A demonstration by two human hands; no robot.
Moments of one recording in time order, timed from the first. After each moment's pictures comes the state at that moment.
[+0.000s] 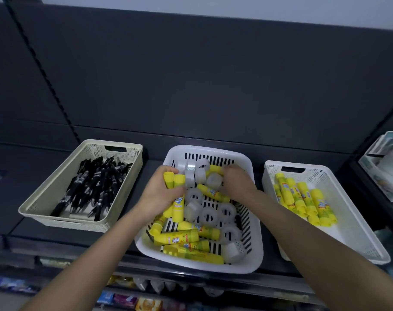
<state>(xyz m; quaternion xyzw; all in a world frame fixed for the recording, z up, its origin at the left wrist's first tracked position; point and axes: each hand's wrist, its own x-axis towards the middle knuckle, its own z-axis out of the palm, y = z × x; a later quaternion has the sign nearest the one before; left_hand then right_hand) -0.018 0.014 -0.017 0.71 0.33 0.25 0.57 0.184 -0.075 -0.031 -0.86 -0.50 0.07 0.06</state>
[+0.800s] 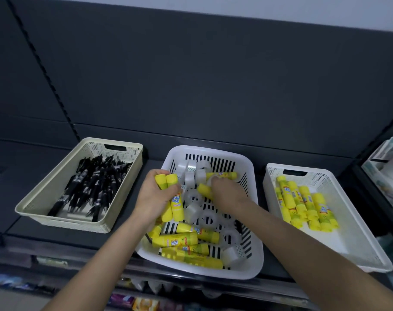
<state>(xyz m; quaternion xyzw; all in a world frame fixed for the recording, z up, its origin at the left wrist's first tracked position) -0.021 0.006 -0.017 0.60 0.39 0.31 0.63 0.157 -0.070 -0.043 -0.85 -0.52 0.08 -0.02</state>
